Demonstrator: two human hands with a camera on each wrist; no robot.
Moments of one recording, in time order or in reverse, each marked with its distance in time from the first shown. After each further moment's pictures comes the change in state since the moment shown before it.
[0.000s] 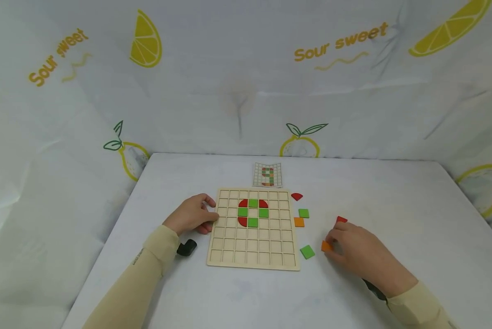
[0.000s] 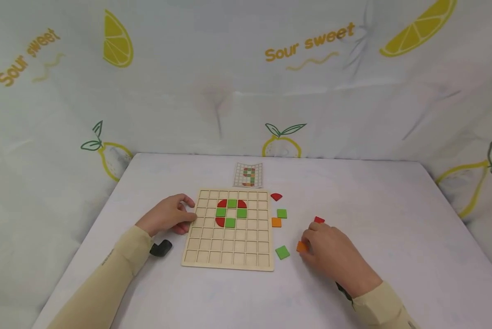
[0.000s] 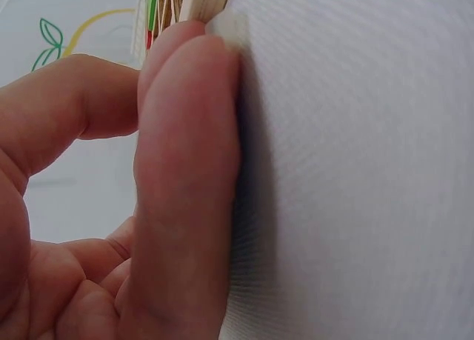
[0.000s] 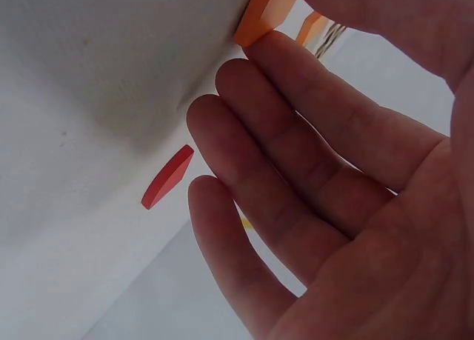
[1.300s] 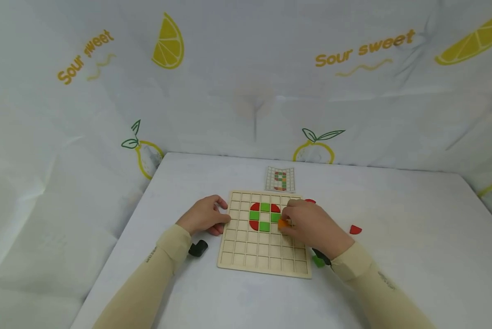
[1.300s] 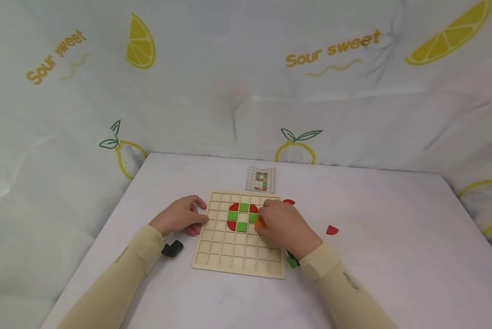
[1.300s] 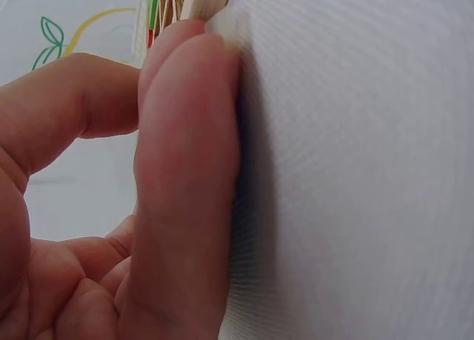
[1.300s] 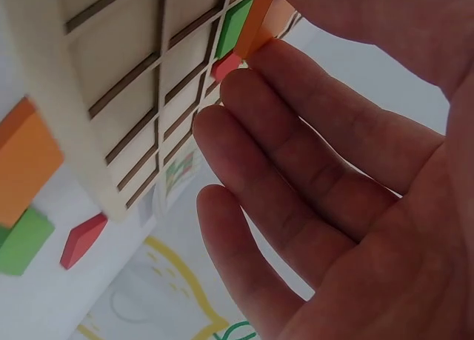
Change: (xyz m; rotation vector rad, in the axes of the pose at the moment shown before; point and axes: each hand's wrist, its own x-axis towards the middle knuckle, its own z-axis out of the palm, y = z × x) left_hand -0.004 0.002 -0.001 -0.017 0.004 0.011; right_hand 0.100 -0.087 -0.012 0.094 0.017 -0.189
